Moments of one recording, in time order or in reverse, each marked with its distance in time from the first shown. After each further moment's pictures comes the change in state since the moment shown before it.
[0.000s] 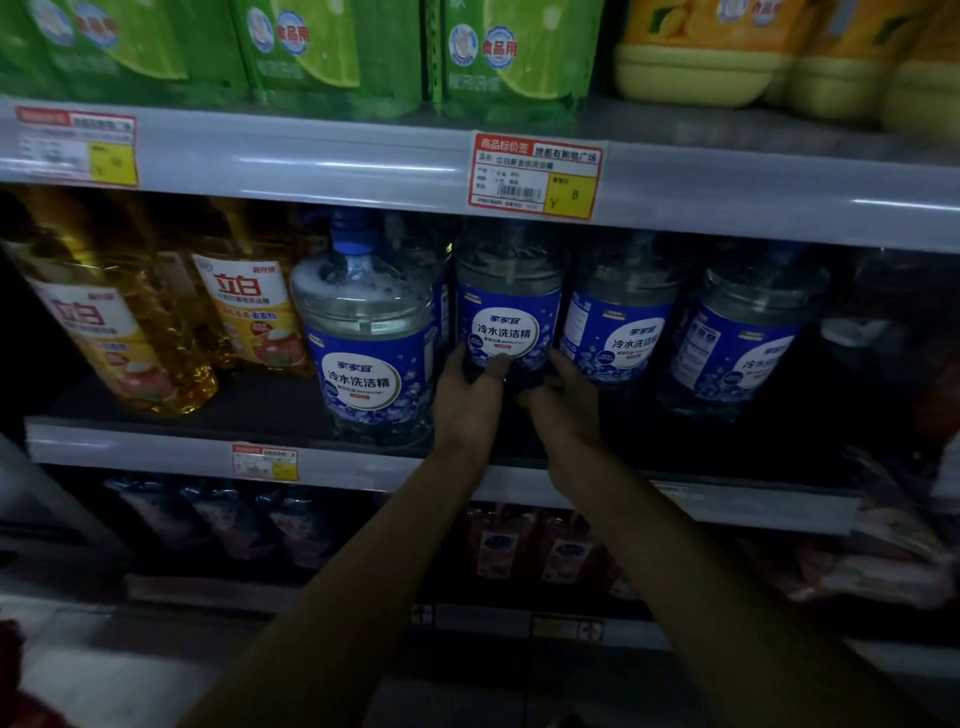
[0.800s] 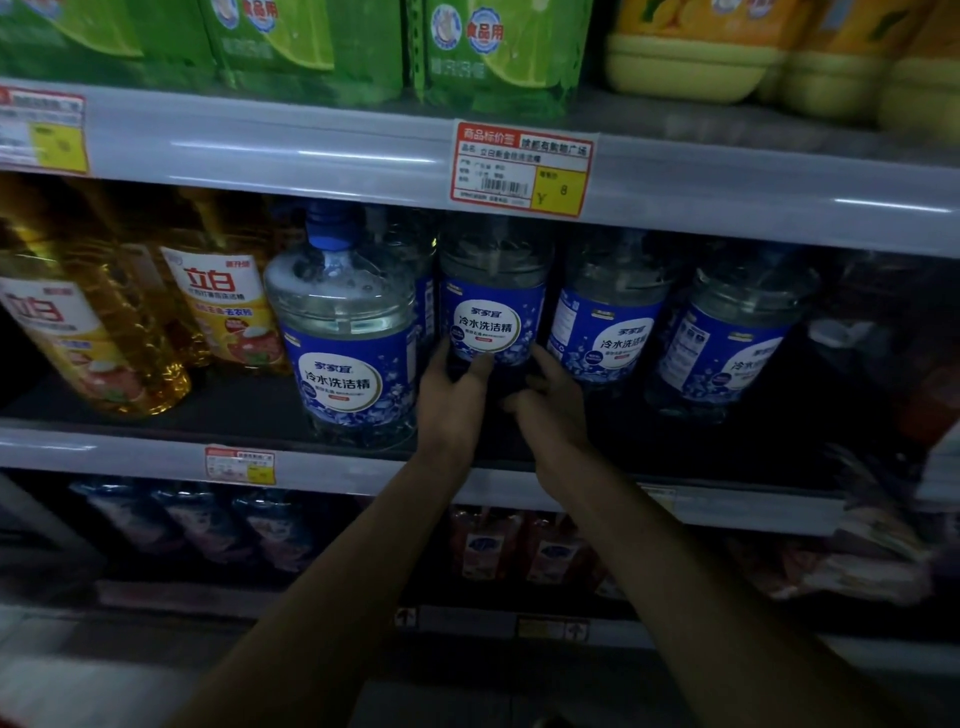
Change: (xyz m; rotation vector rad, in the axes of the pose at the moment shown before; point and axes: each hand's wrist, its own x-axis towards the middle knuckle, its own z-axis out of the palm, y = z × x) left_hand 0.009 -0.006 0.001 0.007 -0.006 0.029; right_hand 0.003 -0.001 -0.003 -0.014 -0.048 0.034
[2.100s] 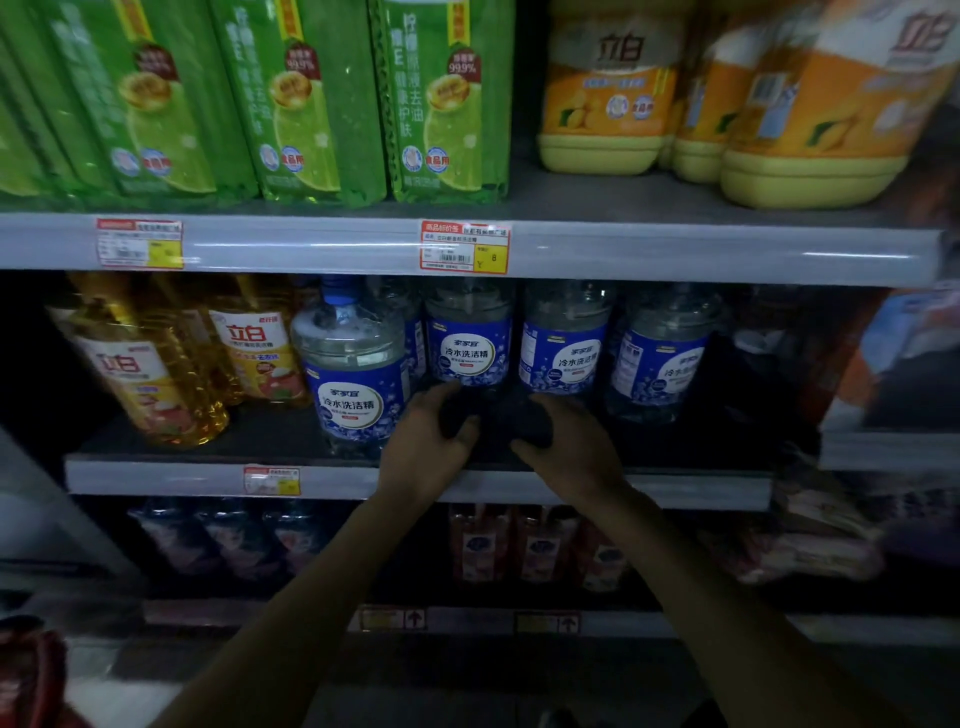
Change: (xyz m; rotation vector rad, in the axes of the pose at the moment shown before) left_hand -0.053 0.020 -0.041 0.743 -0.169 0.321; right_hand -0.038 0.003 -0.074 -0.871 -0.046 -0.390
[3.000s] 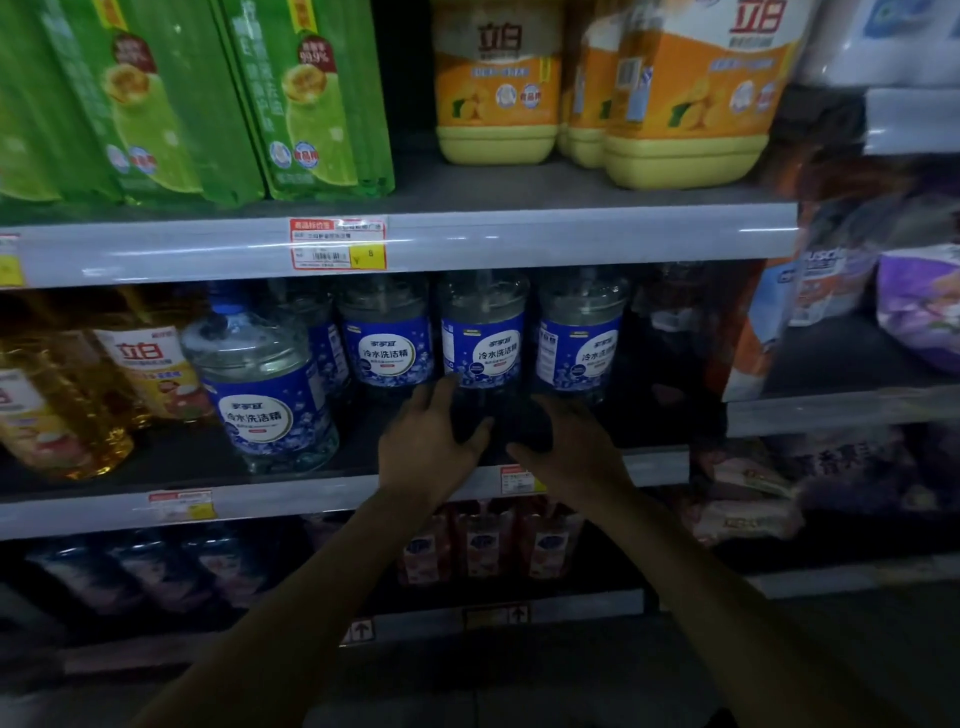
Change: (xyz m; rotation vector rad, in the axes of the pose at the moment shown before) left_hand 0.007 0.034 0.081 0.368 0.070 0.245; right_hand -0.027 0.055 -0.055 -0.060 0.012 0.114
